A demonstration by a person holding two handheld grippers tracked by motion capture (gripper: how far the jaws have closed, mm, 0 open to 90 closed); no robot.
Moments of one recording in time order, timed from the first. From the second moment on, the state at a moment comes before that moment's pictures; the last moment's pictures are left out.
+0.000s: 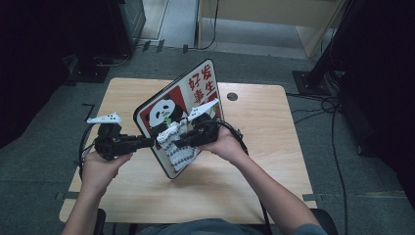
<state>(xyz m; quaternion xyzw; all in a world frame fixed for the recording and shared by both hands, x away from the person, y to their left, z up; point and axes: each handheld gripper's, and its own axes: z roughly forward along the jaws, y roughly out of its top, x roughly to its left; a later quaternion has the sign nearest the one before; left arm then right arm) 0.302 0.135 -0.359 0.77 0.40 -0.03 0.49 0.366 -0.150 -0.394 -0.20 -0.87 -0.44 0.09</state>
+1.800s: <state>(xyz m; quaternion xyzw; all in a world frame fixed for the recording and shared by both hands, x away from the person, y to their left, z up) 0.303 0.137 -0.360 0.77 0.40 -0.04 0.50 0.353 -0.160 -0.469 -0.22 -0.88 -0.40 0.12</state>
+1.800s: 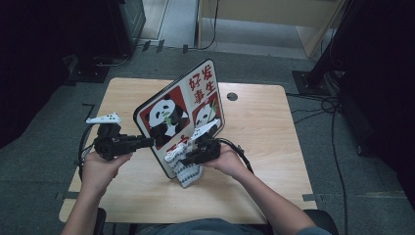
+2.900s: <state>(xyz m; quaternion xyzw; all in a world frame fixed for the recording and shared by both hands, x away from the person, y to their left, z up) 0.295 0.154 -0.358 0.76 0.41 -0.03 0.51 0.356 -0.162 -0.392 -0.22 -0.86 -0.44 0.12</state>
